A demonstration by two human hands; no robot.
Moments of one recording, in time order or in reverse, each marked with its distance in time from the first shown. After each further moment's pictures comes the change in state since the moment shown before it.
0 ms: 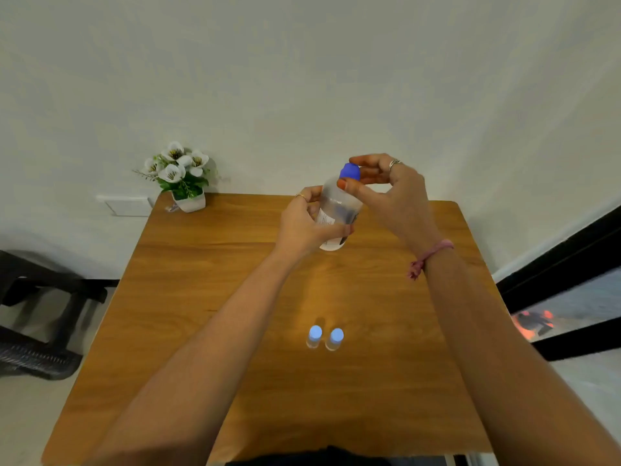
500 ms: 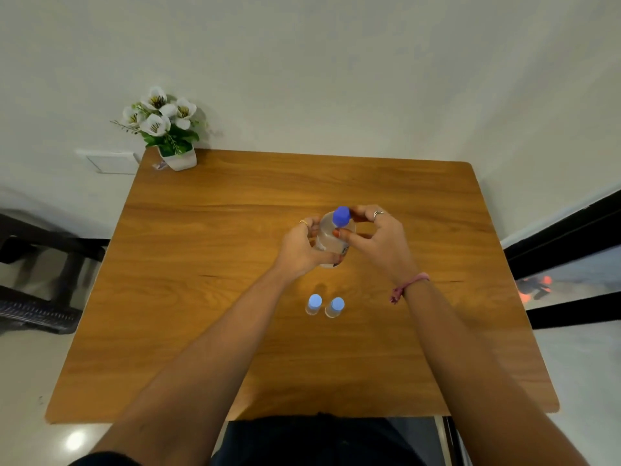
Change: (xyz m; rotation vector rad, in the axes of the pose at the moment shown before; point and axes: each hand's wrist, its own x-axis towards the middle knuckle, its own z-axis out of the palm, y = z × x) left_hand -0.017 -0.110 0.021 0.137 -0.165 -0.200; right_hand -0.072 0.098 0.052 0.017 -0.158 0.266
